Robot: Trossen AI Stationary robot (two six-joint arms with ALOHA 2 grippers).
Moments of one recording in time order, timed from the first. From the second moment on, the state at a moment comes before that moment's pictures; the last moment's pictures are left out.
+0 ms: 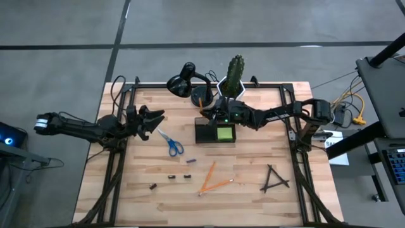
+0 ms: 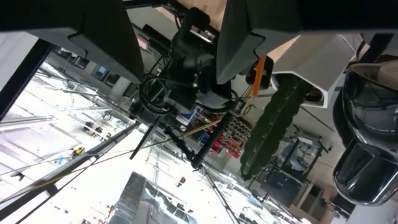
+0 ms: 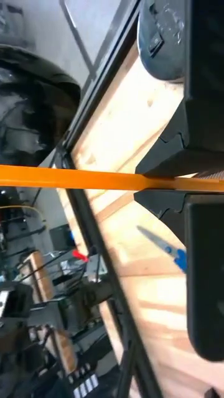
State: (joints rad) left arm -0.09 0.57 0.26 0.62 -0.43 -0.49; right arm -0.21 1.74 0.86 0.67 0.08 0.28
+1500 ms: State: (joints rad) left arm -0.09 0.57 0.26 0.63 -0.45 -0.49; right arm -0.21 1.91 1.00 0.64 0.06 0.24
